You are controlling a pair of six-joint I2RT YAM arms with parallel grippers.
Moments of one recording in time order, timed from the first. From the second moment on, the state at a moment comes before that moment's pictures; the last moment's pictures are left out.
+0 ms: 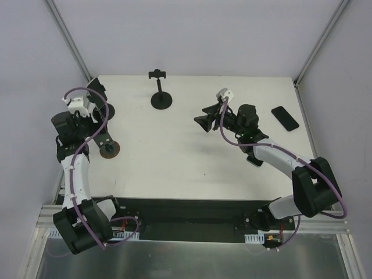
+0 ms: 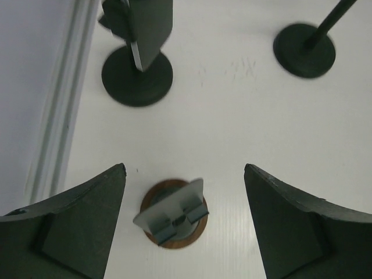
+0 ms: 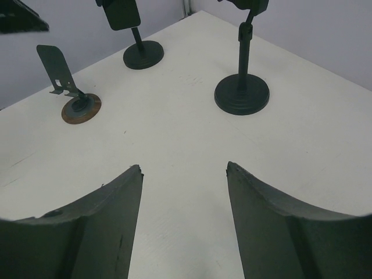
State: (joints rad) left arm 0.44 1.02 0.79 -0.09 0.43 0.00; right arm 0.50 1.44 0.84 0.54 -0.47 0.10
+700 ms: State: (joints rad) left arm 0.41 1.16 0.76 -0.32 0.38 0.38; right arm 0.48 1.38 0.76 0.68 -0.59 0.12
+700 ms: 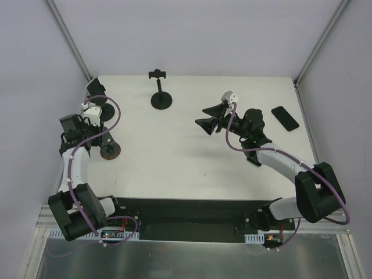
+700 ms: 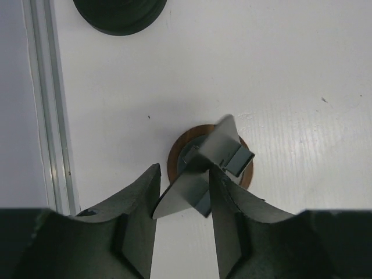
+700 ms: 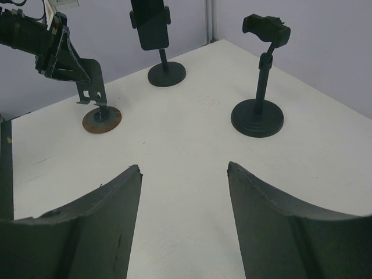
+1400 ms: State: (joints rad) left arm 0.70 1.31 0.83 -0.19 0.62 0.34; right arm 0.47 1.39 0.76 0.71 -0.61 0.15
